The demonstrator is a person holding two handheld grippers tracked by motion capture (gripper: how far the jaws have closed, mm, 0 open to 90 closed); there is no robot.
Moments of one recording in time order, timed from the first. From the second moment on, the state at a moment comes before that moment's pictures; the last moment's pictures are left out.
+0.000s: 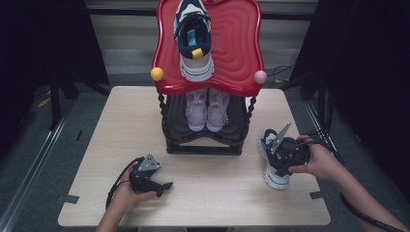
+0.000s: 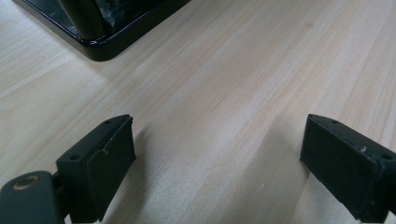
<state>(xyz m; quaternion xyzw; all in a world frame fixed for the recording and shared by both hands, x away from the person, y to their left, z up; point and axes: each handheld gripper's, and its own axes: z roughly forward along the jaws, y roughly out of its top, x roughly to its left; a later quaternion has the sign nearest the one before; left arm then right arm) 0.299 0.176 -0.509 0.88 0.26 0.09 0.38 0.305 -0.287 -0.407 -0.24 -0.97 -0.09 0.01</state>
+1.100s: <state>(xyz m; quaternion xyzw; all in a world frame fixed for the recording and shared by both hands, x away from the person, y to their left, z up) 0.299 0.176 -0.509 0.88 0.26 0.09 0.38 0.301 -0.281 -0.432 -0.20 -0.98 -0.06 0.03</state>
